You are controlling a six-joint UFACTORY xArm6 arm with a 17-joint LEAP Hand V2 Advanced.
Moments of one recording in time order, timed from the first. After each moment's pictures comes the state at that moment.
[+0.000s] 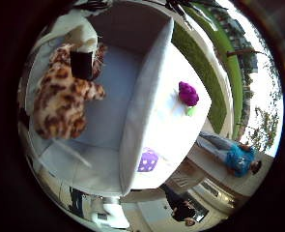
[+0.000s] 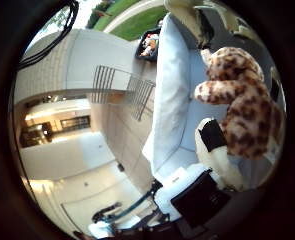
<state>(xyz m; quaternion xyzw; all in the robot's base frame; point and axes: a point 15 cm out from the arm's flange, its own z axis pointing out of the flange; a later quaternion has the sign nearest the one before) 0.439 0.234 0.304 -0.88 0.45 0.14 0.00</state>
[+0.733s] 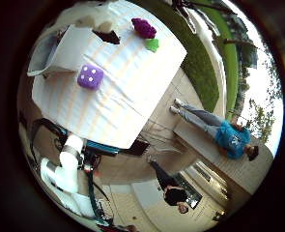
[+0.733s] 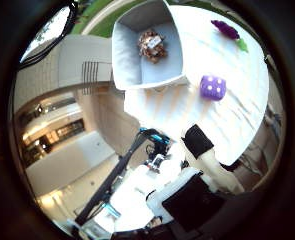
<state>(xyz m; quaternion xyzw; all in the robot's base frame) 0.337 -0.041 0.333 -0.82 0.55 0.12 -0.10</state>
